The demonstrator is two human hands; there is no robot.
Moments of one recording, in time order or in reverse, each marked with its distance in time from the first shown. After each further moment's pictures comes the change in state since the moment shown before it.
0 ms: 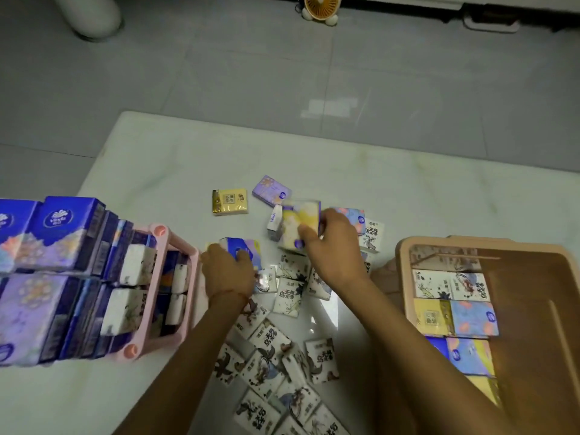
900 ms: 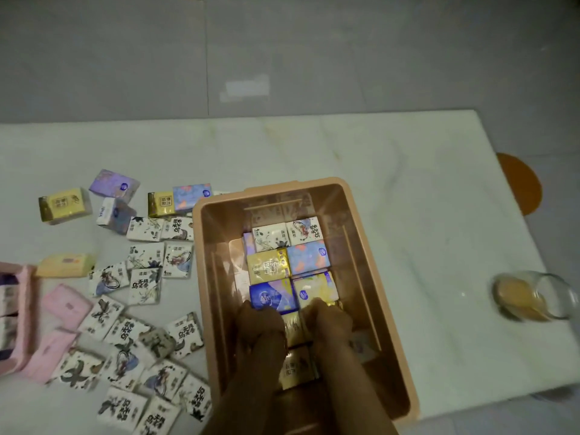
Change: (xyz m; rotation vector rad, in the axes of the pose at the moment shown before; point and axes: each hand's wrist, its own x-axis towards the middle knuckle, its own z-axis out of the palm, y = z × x) left_hand -0.237 0.018 0.198 -0.035 -0.244 -0.277; right_hand -0.138 0.215 -0.111 1.010 0.406 1.083
